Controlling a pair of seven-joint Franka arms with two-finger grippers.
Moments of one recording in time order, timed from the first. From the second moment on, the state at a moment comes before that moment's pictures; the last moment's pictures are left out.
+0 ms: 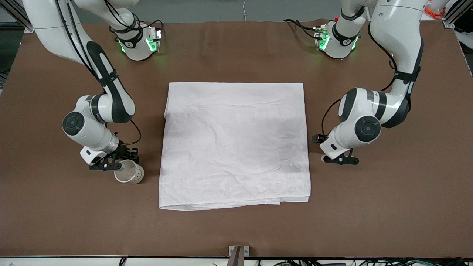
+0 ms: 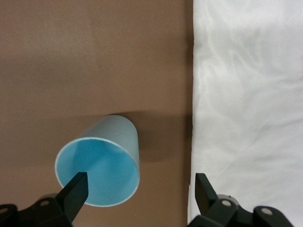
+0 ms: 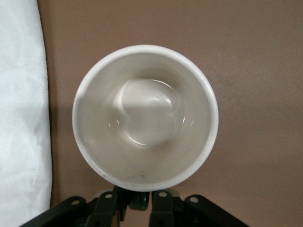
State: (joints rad) left arm -0.32 0.44 0.03 -1.88 -0.05 2.11 -0.18; right arm 0.13 0.46 -0.03 -2.02 0.11 2.56 -0.01
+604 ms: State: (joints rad) left arm -0.33 0.45 0.02 -1.92 -0.05 2.18 -0.20; right arm 0.13 0.46 -0.03 -2.02 0.11 2.55 -0.01
